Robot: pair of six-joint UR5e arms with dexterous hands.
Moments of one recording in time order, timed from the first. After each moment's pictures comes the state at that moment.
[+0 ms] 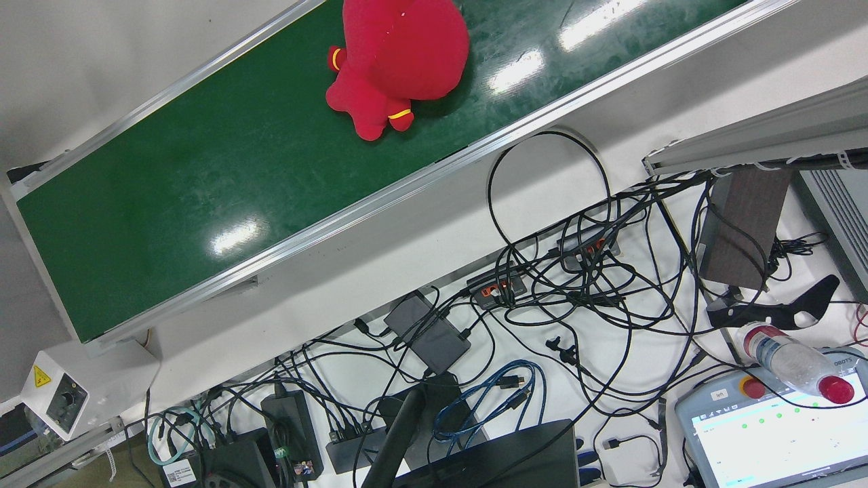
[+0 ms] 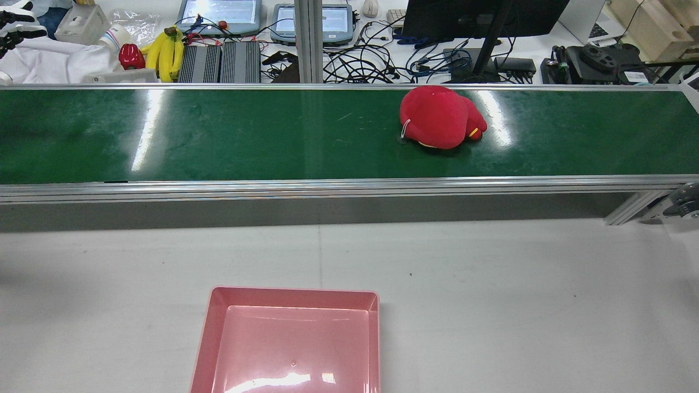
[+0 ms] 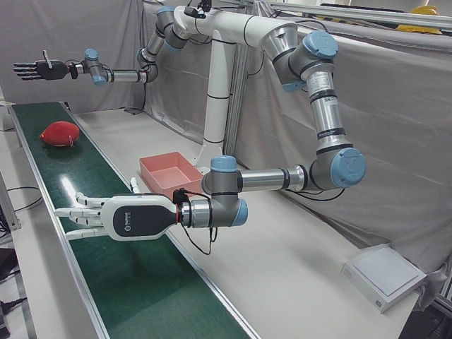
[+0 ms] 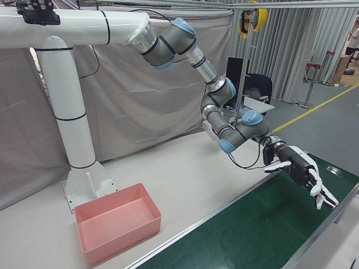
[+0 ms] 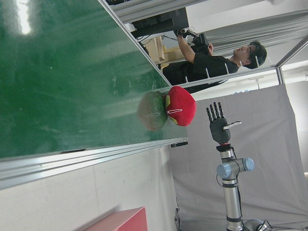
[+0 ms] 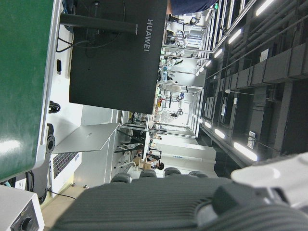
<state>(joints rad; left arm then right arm) -1.25 -1.81 -1.62 -0.06 1.55 0.33 1.58 -1.55 1.64 -3.29 -1.58 -0.10</state>
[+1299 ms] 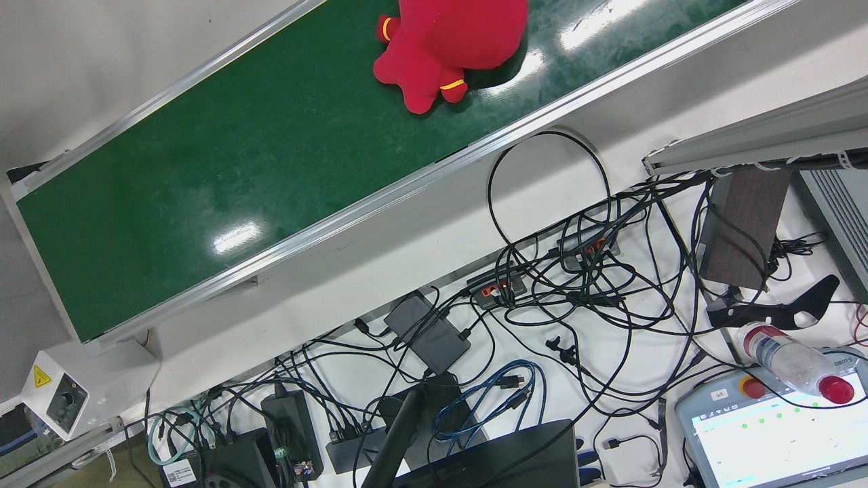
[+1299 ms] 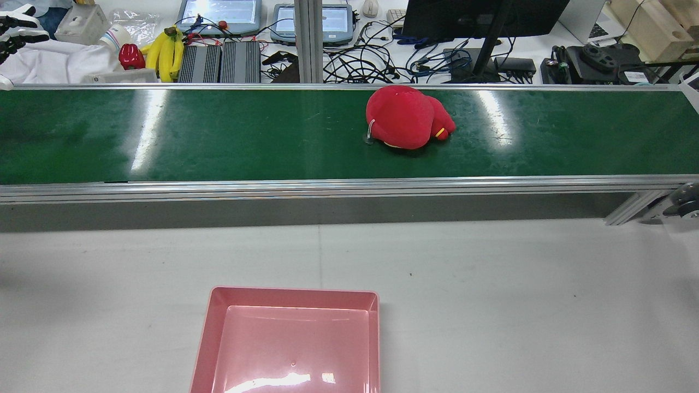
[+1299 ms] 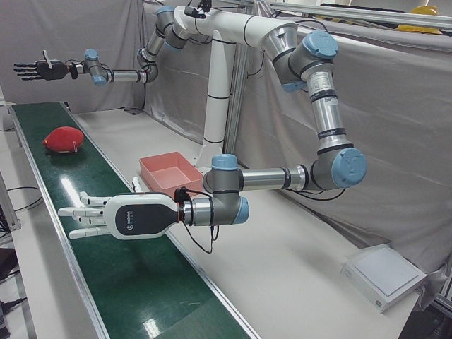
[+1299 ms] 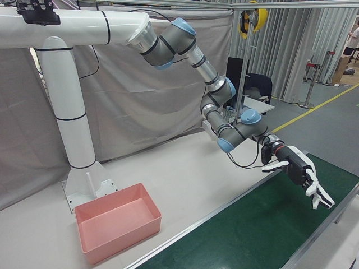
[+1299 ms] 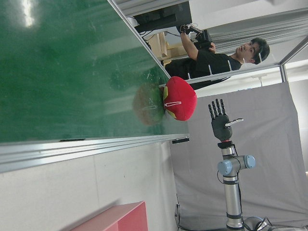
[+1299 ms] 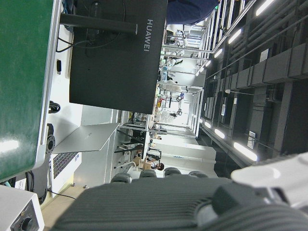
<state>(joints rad) -1.25 -1.80 -1.64 -0.04 1.56 0.33 1.58 -1.55 1.64 -3.29 -1.58 -0.10</state>
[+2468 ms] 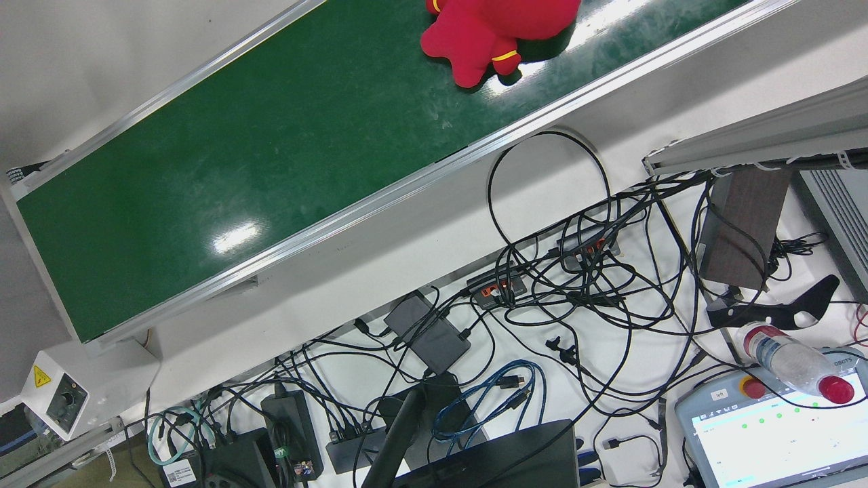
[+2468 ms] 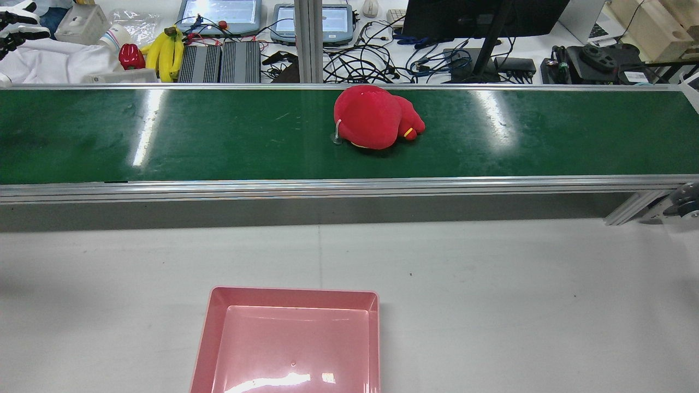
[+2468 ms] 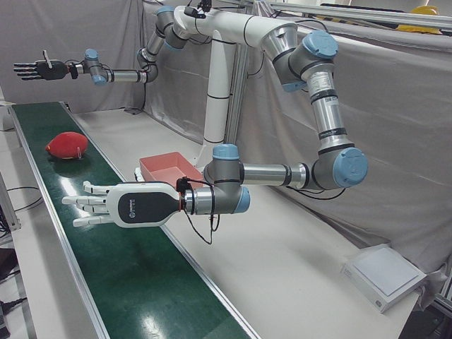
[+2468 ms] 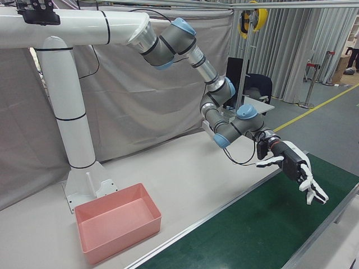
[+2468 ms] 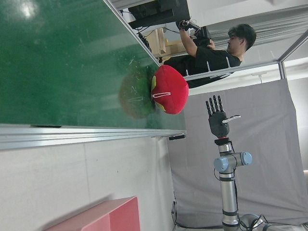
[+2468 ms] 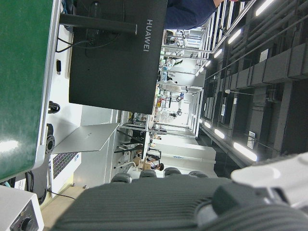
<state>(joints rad) -1.25 -1.79 -1.73 0.04 1.58 0.33 1.58 -1.55 1.64 -3.29 -1.58 -0.10</state>
